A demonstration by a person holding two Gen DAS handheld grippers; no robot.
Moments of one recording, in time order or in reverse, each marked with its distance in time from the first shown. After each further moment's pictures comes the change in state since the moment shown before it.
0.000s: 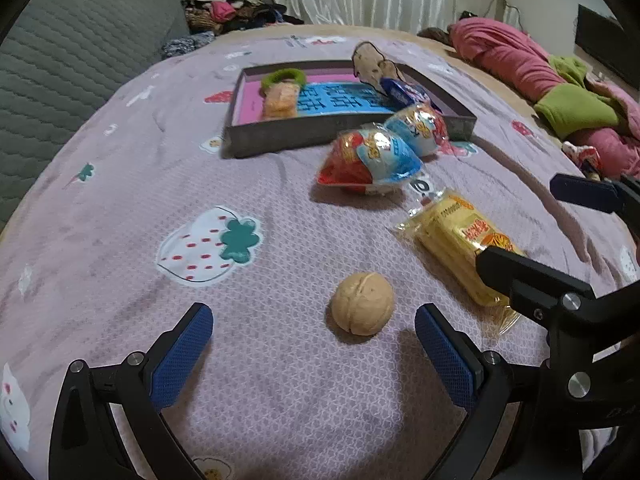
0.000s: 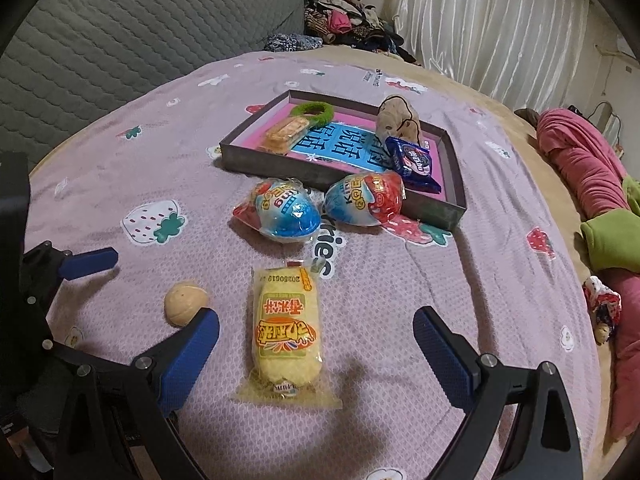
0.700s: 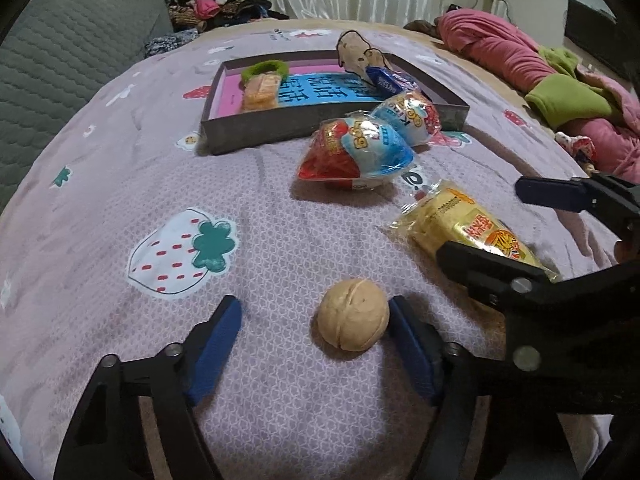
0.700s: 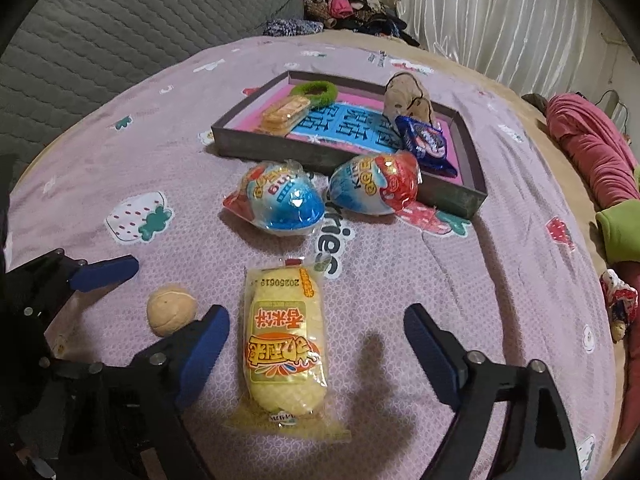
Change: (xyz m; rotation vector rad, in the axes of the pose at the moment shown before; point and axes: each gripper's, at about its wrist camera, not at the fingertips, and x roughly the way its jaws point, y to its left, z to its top) left arm 0.018 -0.007 0.003 0.029 0.013 -0.042; right arm 0.031 -0.001 0.003 0.021 0.059 0.025
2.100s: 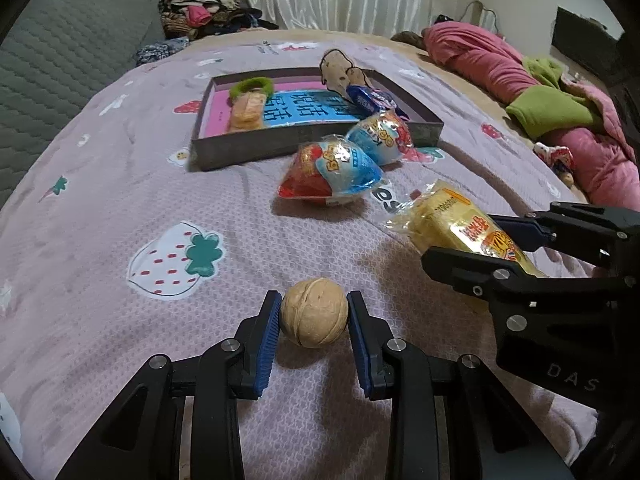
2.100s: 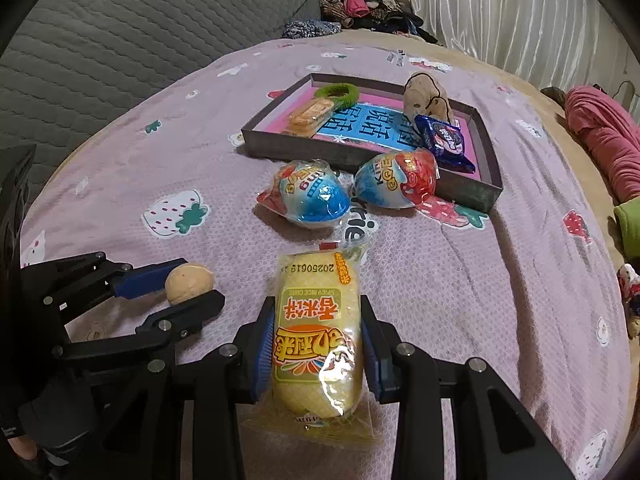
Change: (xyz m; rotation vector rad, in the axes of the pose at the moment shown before) left arm -0.026 -0.004 0.000 -0.007 -0.037 -0.053; right arm -0.019 0.004 -0.005 0.009 -0.006 0.102
